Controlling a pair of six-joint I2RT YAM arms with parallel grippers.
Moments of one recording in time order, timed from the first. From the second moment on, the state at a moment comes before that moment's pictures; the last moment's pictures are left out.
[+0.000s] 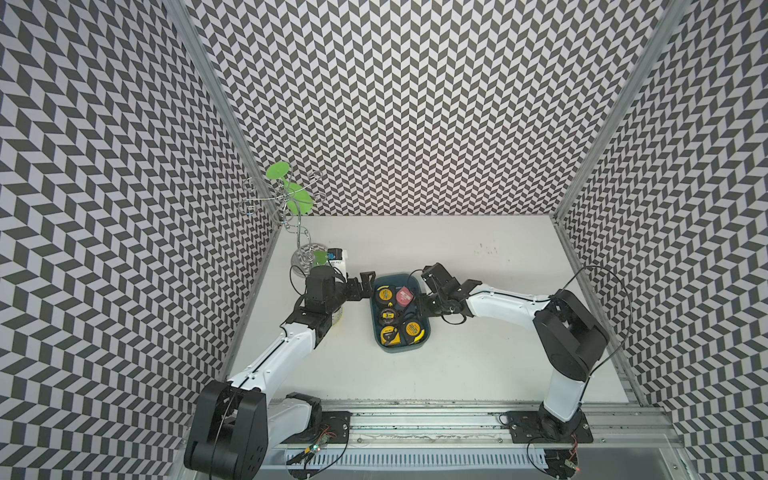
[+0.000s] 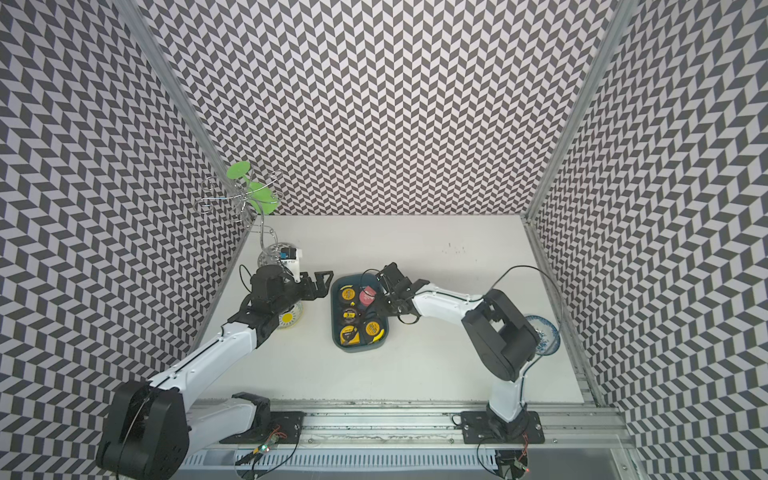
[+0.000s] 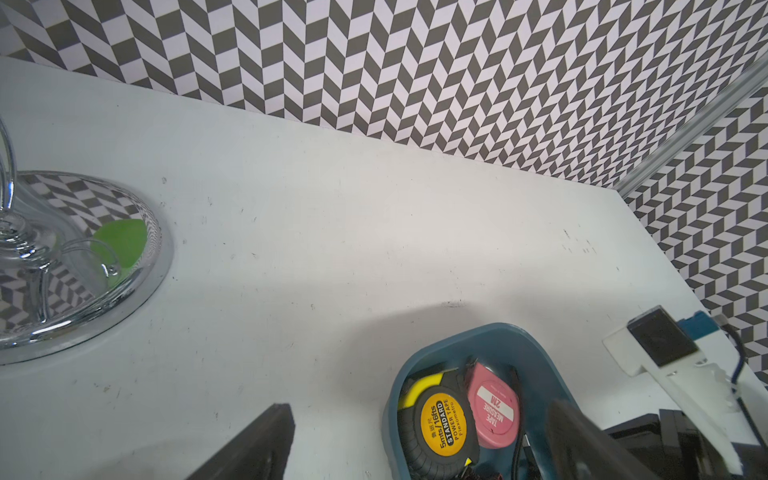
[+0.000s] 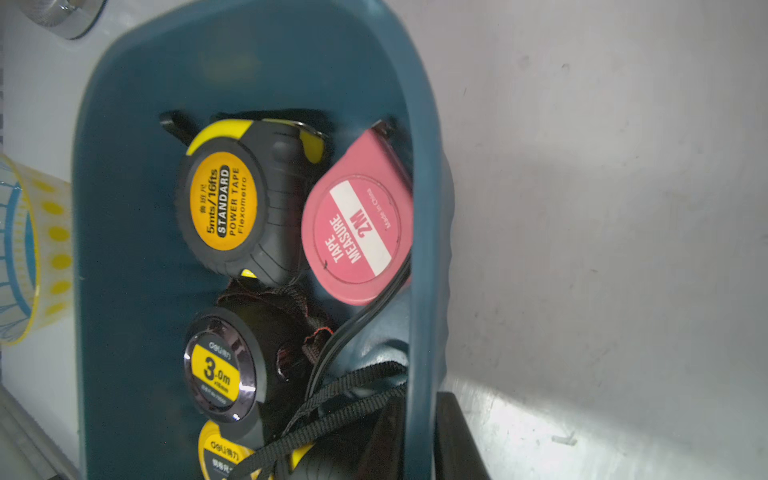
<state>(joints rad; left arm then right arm) -0.24 1.17 0.61 0.12 0.19 -0.31 0.76 1.83 1.16 -0.33 -0.11 0.61</state>
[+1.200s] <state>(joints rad) -0.54 1.50 1.22 -0.75 0.13 -0.49 0.59 1.52 1.15 -0.57 -0.08 0.57</state>
